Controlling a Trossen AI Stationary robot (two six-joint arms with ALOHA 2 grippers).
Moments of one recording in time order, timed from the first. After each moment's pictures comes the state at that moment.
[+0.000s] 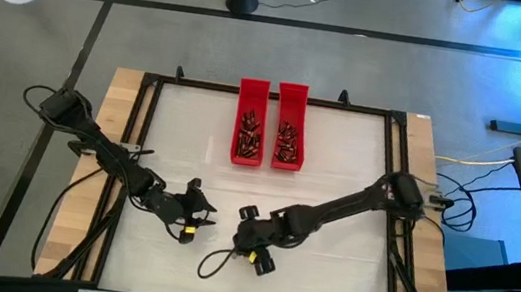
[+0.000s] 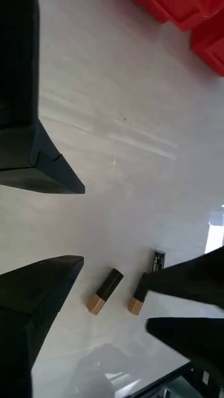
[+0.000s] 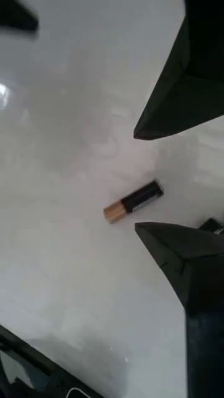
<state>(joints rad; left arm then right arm) -0.56 1.39 0.49 0.24 -0.49 -0.51 0.37 2.08 1.57 -0.46 -0.03 -0.08</state>
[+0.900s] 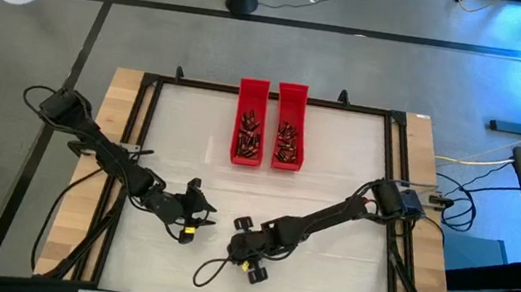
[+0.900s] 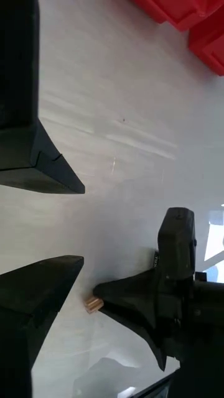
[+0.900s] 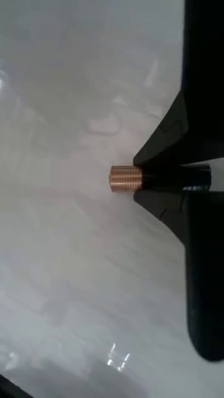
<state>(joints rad) -0.56 1.39 0.49 0.24 -0.48 -0.50 0.39 2.25 1.58 -0.33 -0.02 -0.04</state>
